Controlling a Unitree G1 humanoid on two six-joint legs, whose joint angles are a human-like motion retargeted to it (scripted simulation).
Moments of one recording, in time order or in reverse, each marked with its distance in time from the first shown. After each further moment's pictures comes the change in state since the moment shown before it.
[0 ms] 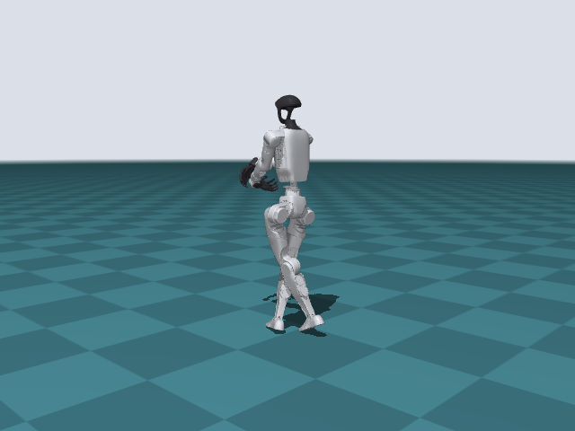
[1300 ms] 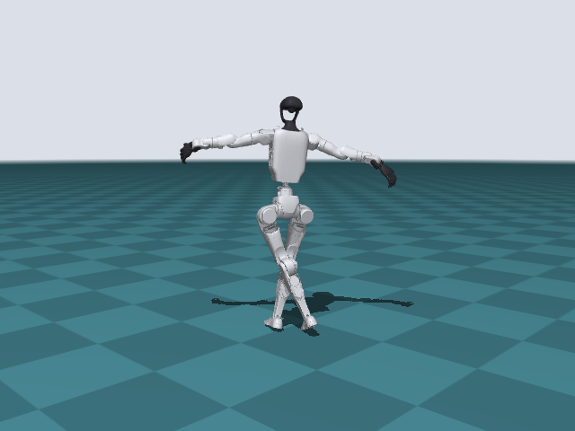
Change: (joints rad) left arm 0.251 1.424 1.041 0.360 0.304 -0.235 0.256; right arm 1.463 -1.102 -1.946 0.579 0.111 0.360 -0.711; waist -0.141 0.208 -0.163; left_leg 0.013 -0.002 -0.039 -0.204 0.094 -0.100; right_leg -0.054 0.169 0.372 -0.050 0.062 0.039
